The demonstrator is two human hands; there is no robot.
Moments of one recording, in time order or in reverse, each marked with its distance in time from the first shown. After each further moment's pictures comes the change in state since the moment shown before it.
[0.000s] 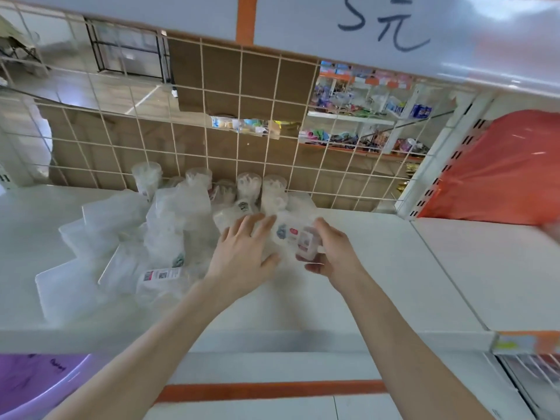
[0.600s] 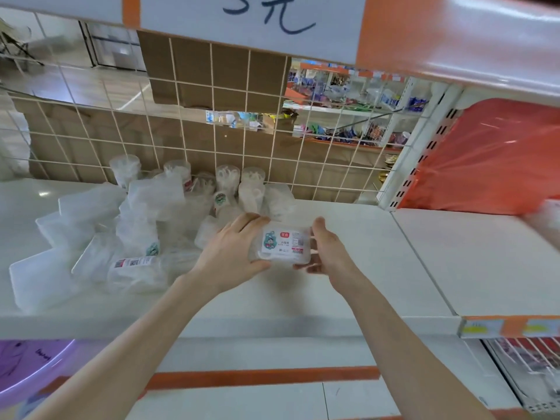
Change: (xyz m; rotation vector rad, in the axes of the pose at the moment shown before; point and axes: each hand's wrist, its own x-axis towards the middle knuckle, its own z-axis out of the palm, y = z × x) left_hand -0.002 0.029 0.007 -0.121 -0.007 0.088; right_hand -0.011 0.016 -0.047 -0.157 -0.119 -0.066
